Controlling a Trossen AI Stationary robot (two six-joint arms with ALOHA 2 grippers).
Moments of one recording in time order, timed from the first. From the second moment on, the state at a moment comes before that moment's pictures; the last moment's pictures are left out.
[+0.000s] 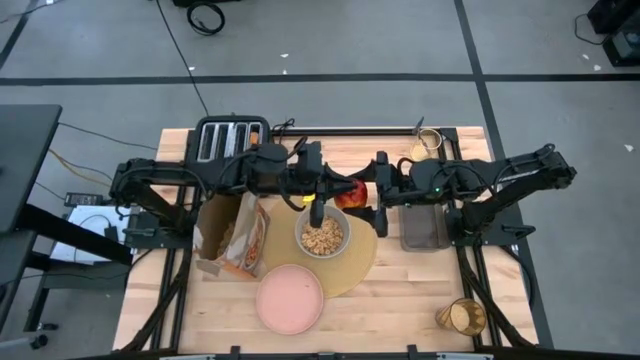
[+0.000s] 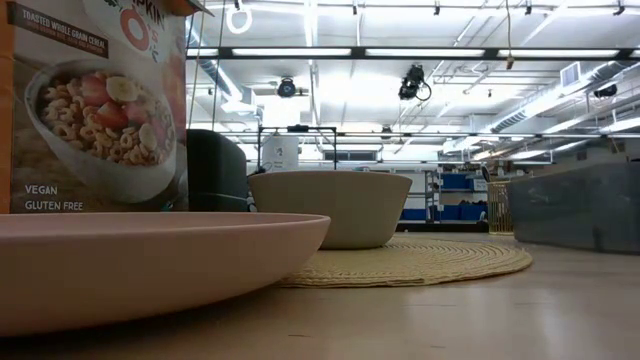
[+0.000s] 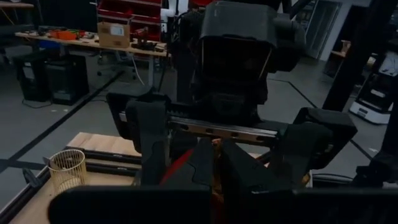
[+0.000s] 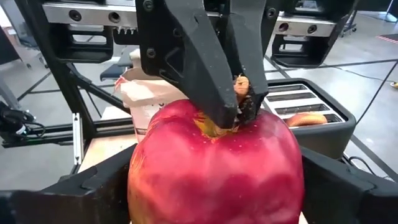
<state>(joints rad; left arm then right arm) -0.07 1.57 1.59 -0.07 -0.08 -0.15 0.22 1.24 1.29 -0.30 0.31 0.13</state>
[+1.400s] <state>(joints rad) 0.55 1.54 1.17 0.01 0.76 0.28 0.21 1.06 1.29 -0.38 0.27 0.13</state>
